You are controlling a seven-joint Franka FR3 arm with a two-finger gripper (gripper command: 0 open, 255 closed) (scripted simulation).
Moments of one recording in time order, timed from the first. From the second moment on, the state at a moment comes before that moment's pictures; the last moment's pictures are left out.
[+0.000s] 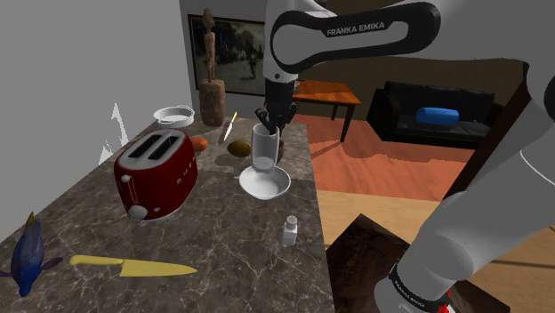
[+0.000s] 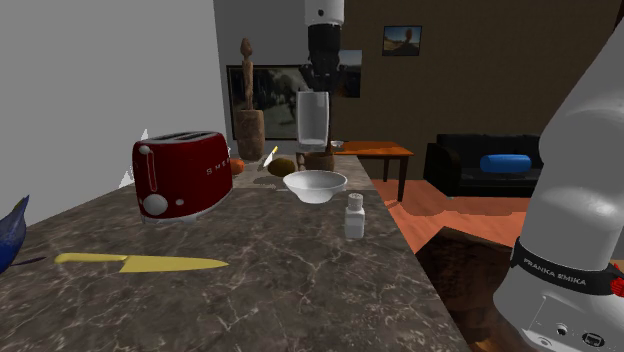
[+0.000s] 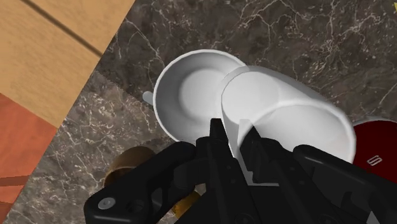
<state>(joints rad) -0.10 -0.27 0.29 -2.05 0.00 1.83 0.37</state>
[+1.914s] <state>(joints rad) -0.16 -0.09 0.23 -2.13 -0.06 2.08 0.30</state>
